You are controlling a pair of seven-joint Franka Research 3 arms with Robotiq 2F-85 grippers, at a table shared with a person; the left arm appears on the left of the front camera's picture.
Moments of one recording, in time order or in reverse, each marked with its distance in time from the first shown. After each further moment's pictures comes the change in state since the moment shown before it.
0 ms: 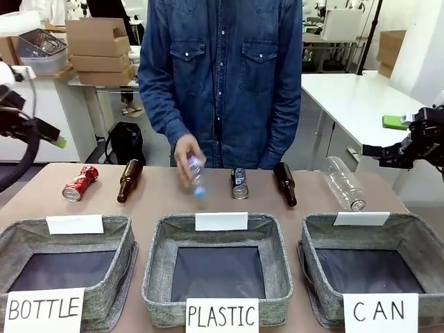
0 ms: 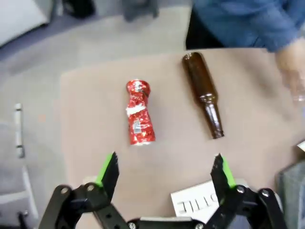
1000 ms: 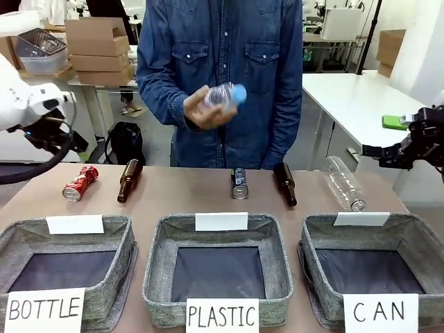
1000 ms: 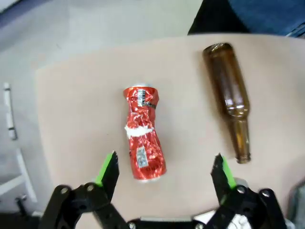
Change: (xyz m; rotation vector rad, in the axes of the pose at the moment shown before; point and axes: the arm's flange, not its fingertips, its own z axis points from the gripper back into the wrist) left arm 0.044 0.033 -0.122 -0.063 0.244 0.002; right arm 0.000 -0.001 0.000 0.001 0.001 -0.003
